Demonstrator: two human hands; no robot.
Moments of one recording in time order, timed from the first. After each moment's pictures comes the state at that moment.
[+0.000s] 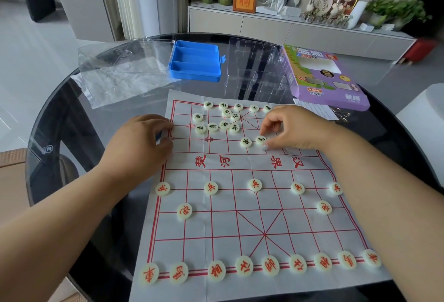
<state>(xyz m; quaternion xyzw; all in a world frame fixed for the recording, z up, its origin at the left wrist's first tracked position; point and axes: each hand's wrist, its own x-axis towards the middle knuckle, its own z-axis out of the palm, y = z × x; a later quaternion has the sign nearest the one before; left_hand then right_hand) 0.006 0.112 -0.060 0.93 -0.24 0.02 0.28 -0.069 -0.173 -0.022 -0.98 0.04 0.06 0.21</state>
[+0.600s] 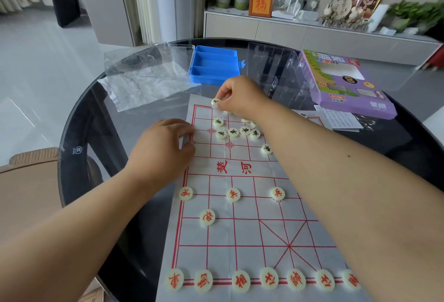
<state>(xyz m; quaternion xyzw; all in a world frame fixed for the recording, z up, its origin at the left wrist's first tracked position) 0.010 0.114 -0.063 0.93 -0.25 0.03 0.28 0.054 -0.091 -0.037 -0.96 0.06 -0.07 0.25</state>
